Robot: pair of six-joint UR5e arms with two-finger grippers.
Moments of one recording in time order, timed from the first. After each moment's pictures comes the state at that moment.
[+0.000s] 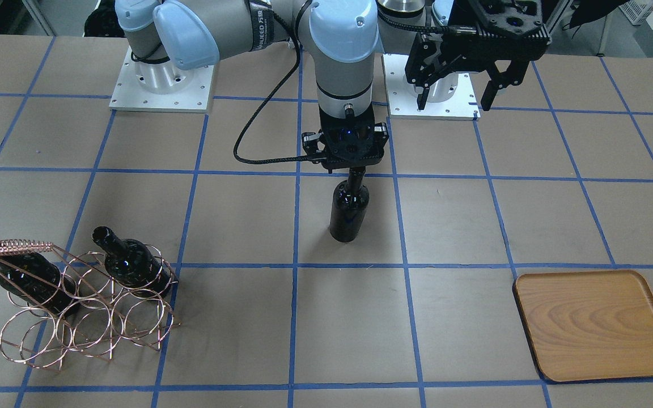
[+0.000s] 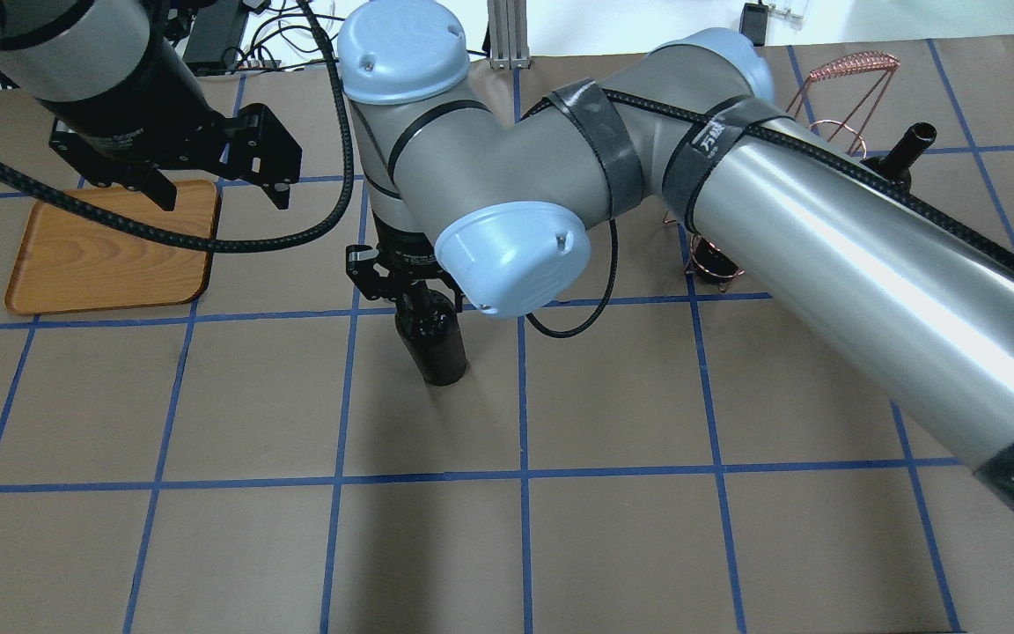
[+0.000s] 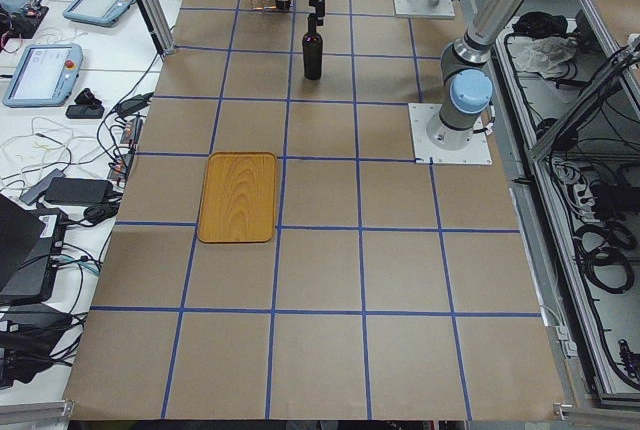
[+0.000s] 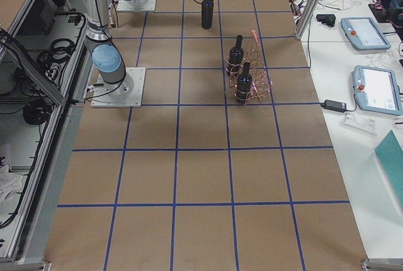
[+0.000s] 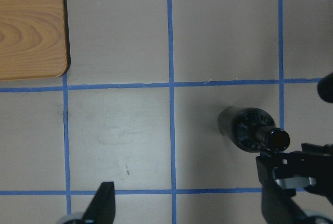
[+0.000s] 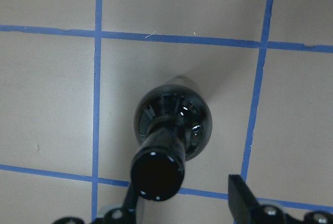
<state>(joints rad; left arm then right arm) -1.64 -1.46 -1.55 -1.57 1.61 -0.05 2.10 -1.27 1.47 -1.80 -1.44 0.45</state>
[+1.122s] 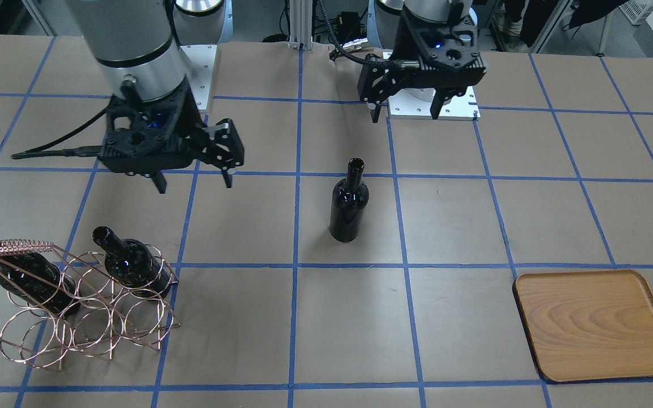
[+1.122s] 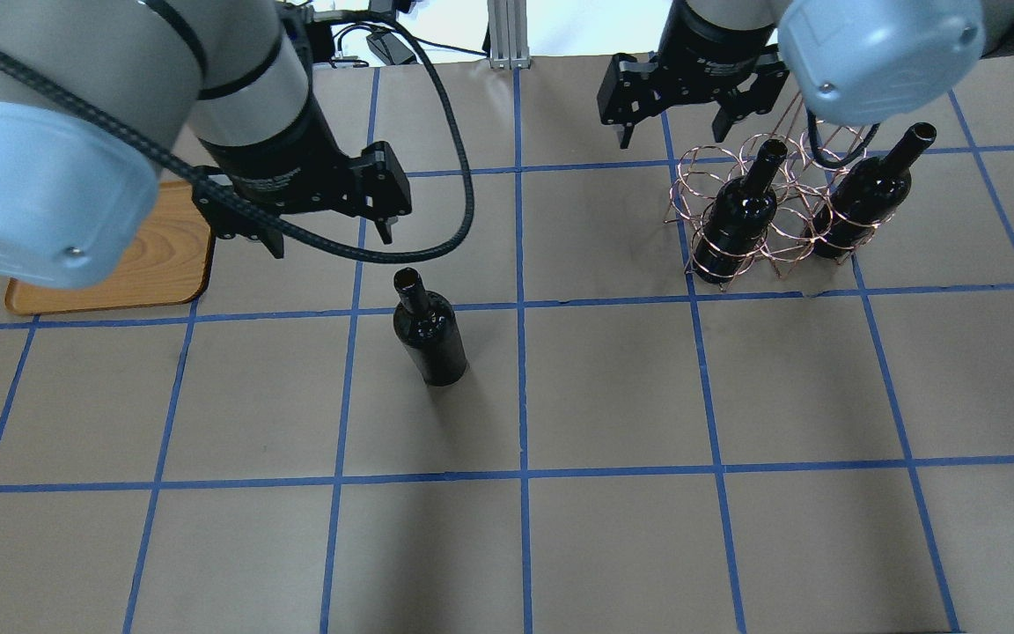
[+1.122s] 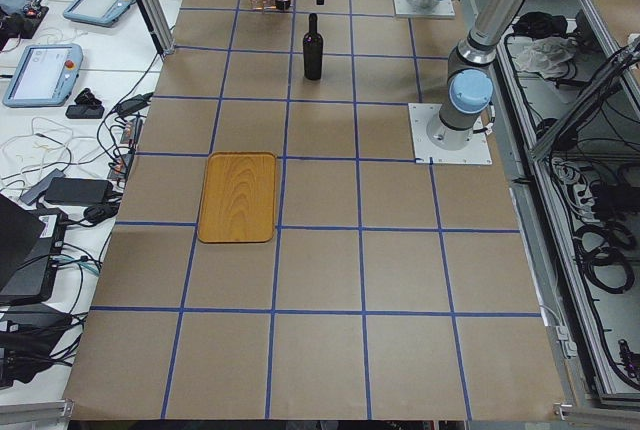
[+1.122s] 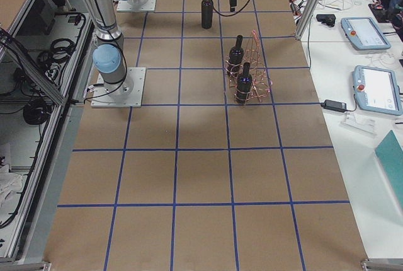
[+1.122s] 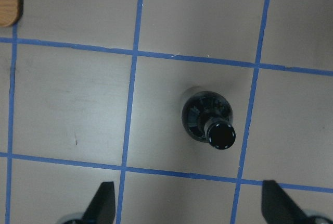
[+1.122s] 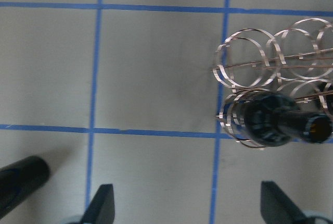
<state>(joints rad) -1.82 -1.56 -1.57 -1.57 1.60 -0.36 1.67 -1.43 1.45 -1.73 -1.61 0.06</state>
